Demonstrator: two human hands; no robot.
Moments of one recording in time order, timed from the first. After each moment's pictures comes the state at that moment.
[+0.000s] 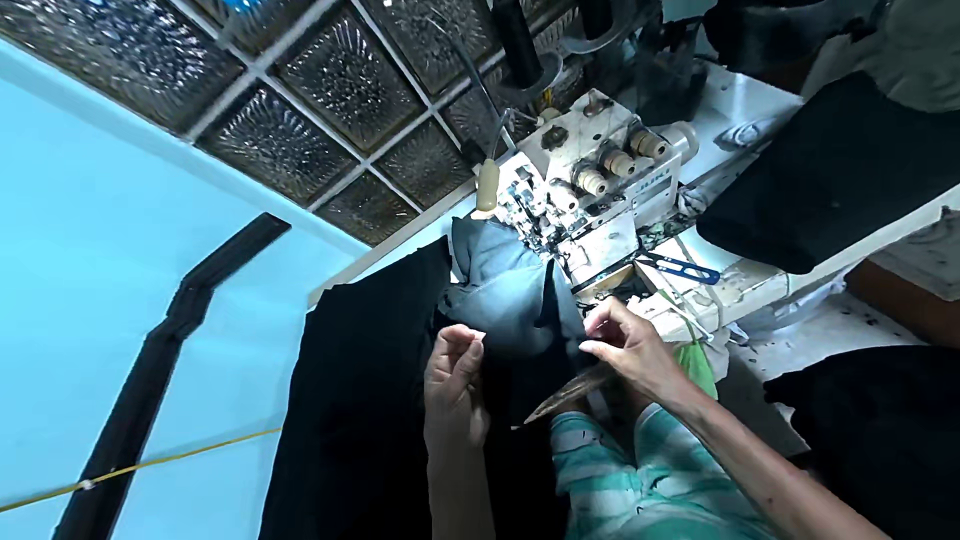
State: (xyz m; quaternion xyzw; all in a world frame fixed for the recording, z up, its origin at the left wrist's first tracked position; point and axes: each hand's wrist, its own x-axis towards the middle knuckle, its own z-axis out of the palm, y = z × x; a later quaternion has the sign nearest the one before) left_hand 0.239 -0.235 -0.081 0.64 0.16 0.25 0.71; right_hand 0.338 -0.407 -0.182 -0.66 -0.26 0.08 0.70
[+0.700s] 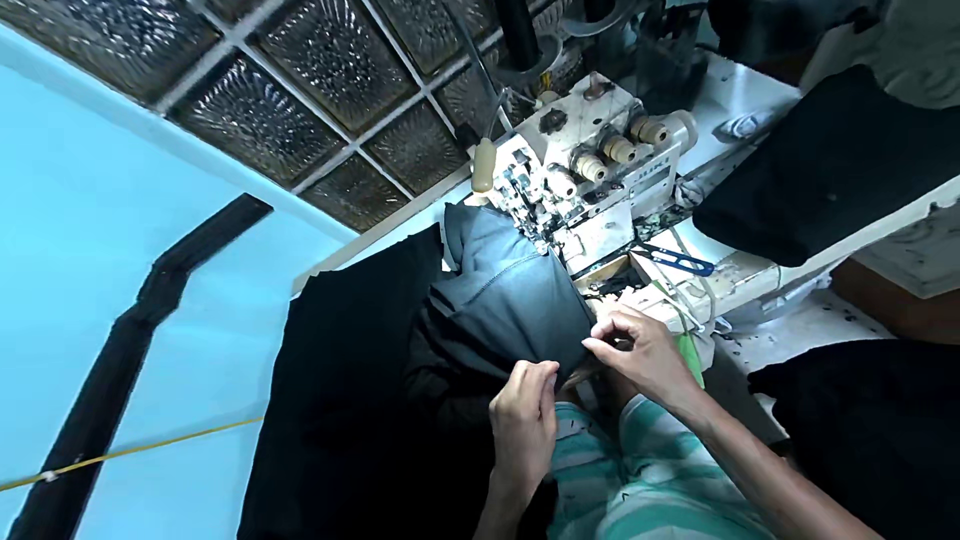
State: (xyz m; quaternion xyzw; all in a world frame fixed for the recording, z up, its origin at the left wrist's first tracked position) left_hand 0.214 -0.274 -0.151 0.94 0.02 0.25 0.22; right_hand 0.324 -0.424 -0.180 -0.75 -0.23 0.04 0.62
